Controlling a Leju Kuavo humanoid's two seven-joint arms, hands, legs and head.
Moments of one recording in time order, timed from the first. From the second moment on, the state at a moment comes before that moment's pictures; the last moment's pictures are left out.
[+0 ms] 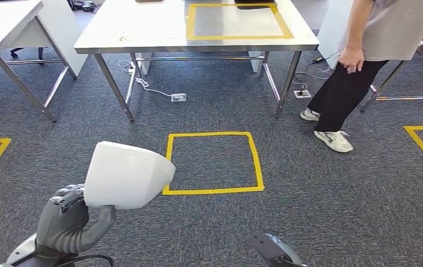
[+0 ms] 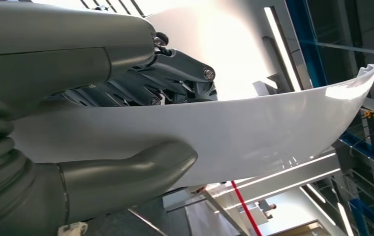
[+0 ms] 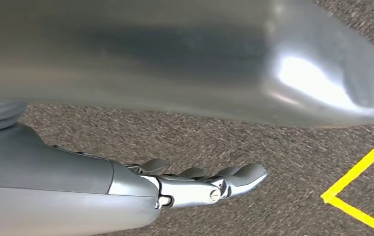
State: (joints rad) left arm 0.09 0.13 -0.43 -1.71 -0.16 -0.06 -0.56; right arm -0.07 -0.04 0.69 -0.34 -0.09 -0.27 -0.33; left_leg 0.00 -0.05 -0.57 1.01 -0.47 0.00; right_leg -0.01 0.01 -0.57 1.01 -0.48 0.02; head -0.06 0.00
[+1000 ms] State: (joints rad) left arm 0.11 0.12 -0.42 -1.74 -0.17 -0.06 -0.57; right arm -0.03 -0.05 0.67 -0.34 -0.10 -0.29 -0.35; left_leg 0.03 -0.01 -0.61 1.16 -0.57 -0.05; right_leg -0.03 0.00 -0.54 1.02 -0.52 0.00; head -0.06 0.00
